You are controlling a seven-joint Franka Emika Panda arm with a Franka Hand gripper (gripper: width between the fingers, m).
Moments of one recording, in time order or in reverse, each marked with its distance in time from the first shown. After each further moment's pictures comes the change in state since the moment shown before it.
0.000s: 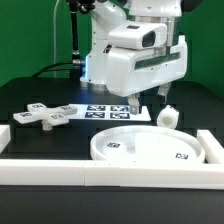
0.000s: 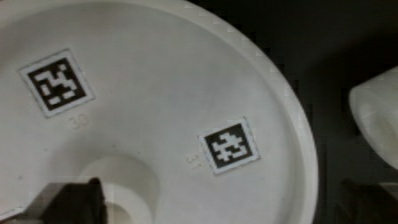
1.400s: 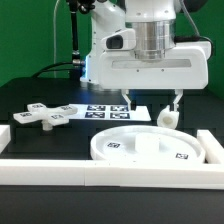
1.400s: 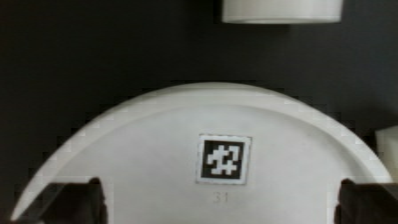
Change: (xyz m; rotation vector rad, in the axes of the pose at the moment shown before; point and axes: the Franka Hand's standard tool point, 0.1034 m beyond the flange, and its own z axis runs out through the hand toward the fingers) arm -0.004 -0.018 0.009 0.098 0.040 1.143
